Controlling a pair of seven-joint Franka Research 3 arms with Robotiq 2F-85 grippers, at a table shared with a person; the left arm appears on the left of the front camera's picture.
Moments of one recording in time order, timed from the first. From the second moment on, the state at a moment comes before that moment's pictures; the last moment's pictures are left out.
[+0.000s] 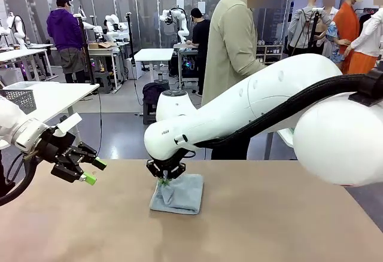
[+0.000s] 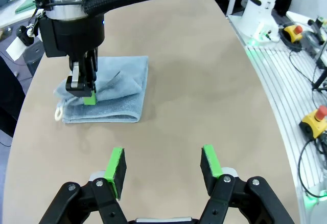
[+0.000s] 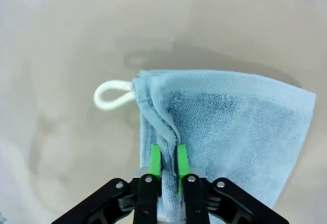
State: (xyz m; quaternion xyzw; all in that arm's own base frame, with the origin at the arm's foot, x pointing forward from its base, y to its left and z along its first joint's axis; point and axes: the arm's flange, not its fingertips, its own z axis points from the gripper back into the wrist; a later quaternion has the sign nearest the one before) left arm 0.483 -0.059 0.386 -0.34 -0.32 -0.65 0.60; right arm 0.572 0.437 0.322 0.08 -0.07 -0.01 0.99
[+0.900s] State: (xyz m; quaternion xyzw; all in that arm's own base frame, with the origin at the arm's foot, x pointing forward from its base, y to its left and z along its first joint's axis) left arm 0.483 -0.059 0.386 -0.34 -0.32 -0.65 0.60; right arm 0.475 0.383 0.431 0.08 -0.10 0.01 0.99
